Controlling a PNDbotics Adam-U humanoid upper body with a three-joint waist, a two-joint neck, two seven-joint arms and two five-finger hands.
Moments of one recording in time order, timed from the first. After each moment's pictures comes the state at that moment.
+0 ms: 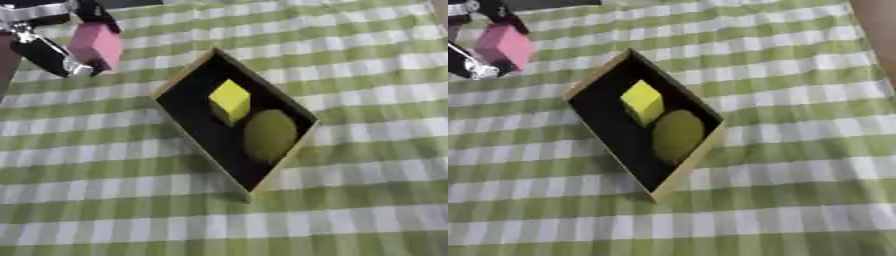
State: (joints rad) left arm -0.95 0.75 -0.25 -1.48 -0.40 -0.19 -0.72; right arm -0.18 -0.32 -0.17 -1.99 -0.21 -0.38 0.00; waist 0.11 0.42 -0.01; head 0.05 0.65
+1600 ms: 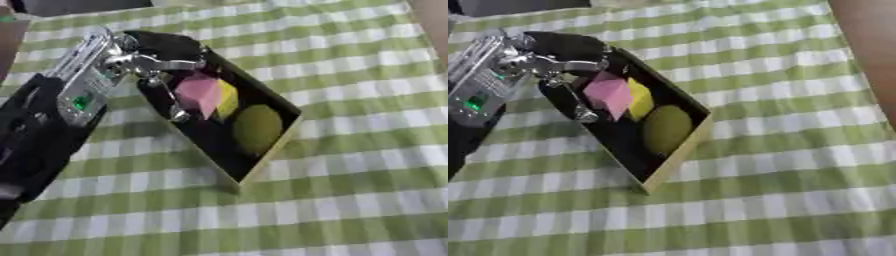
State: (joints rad) left arm -1.00 0.45 -0.43 -1.41 -0.66 -0.30 -0.79; right arm -0.18 -0.34 -0.18 -1.99 -0.23 -0.36 -0.03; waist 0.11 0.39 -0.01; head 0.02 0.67
